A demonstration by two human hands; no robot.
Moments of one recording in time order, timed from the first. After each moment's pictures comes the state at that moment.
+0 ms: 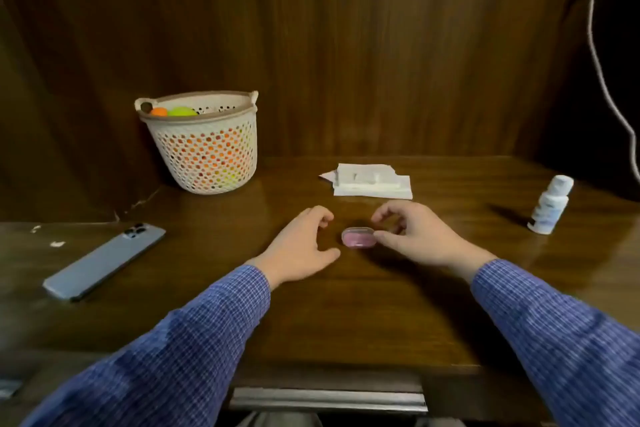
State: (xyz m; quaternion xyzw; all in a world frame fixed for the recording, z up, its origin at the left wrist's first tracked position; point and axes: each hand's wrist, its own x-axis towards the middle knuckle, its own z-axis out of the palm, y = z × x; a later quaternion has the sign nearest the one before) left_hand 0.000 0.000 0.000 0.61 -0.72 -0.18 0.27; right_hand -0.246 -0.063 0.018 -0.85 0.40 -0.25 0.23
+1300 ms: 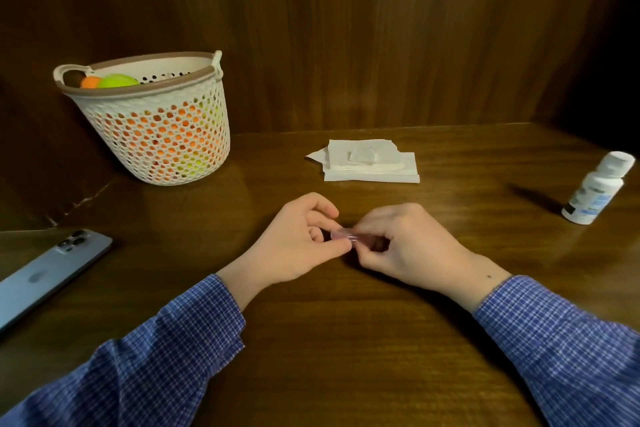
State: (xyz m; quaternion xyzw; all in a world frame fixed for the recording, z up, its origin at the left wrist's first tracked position) left_hand -0.004 -0.036 -0.006 0.53 -0.67 -0.37 0.36; right_hand -0.222 -0.060 0.013 -0.92 0.30 -0.23 0.09
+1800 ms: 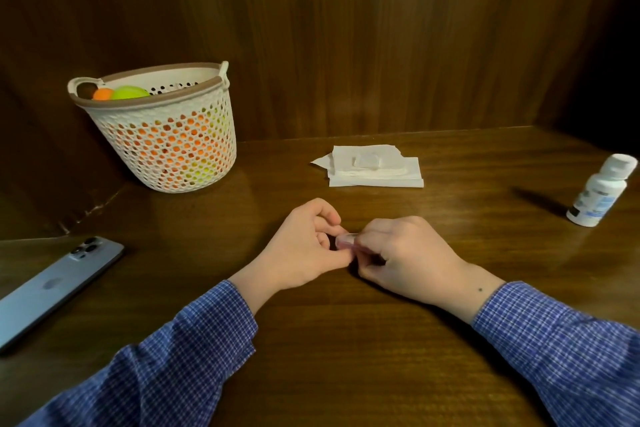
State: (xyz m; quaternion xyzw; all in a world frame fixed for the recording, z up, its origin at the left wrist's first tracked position) left_hand -0.008 -0.033 -0.001 0.54 -0.66 -0.37 0.37; right_hand -0.214 -0.050 0.007 -0.93 0.27 -0.24 -0.02
